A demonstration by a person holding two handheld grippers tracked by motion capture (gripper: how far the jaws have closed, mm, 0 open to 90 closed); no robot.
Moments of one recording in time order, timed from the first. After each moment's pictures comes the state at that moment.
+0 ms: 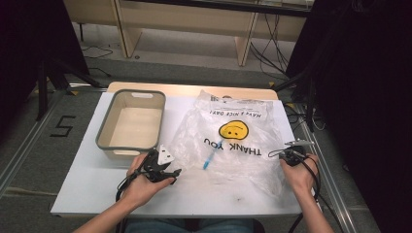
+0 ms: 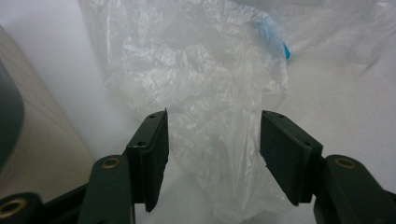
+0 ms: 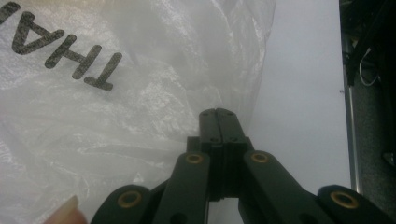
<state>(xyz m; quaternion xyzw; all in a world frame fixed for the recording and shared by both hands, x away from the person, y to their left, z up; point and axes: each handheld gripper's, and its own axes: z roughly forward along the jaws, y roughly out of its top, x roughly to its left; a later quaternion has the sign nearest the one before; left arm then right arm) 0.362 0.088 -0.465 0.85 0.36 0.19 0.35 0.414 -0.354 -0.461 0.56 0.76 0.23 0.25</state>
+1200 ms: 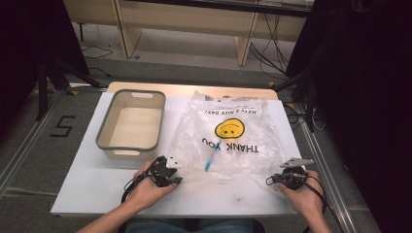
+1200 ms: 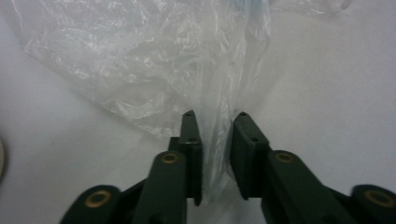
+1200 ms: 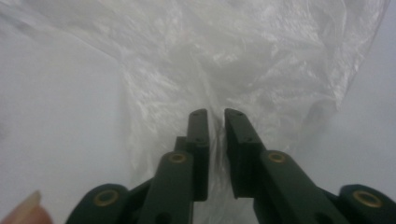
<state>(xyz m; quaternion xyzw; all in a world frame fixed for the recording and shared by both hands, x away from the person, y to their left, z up) 0.356 0.073 -0.477 0.87 0.35 0.12 0.32 0.349 -0.338 -0.456 0.46 0.84 0.24 0.18</state>
